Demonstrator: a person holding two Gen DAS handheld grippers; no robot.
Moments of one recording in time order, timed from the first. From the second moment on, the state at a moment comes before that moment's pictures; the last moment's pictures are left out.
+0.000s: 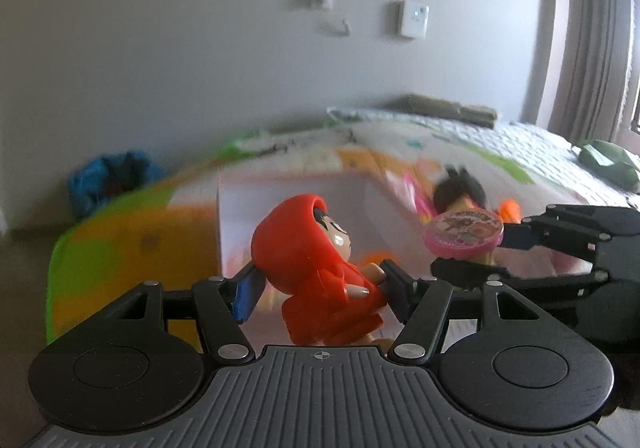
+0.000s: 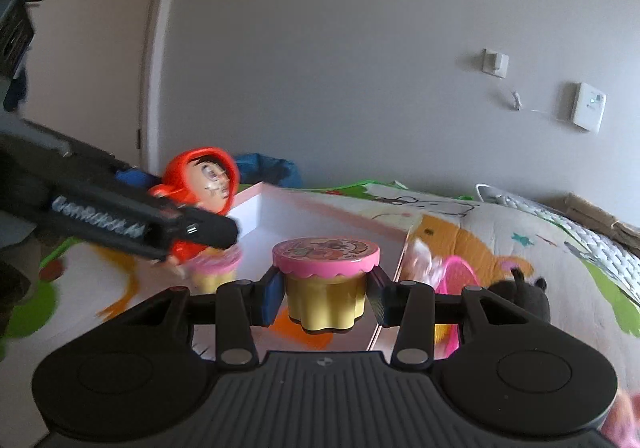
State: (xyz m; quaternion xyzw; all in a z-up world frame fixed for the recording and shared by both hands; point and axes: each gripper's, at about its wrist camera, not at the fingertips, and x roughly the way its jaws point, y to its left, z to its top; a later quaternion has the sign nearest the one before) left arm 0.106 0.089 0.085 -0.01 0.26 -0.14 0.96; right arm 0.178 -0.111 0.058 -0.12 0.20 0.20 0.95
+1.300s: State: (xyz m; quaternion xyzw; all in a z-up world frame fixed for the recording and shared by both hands) left arm 0.067 -0.040 0.050 0.05 0.29 -0.27 0.92; right arm 0.126 -0.320 0.031 0.06 0.22 -0.04 0.97
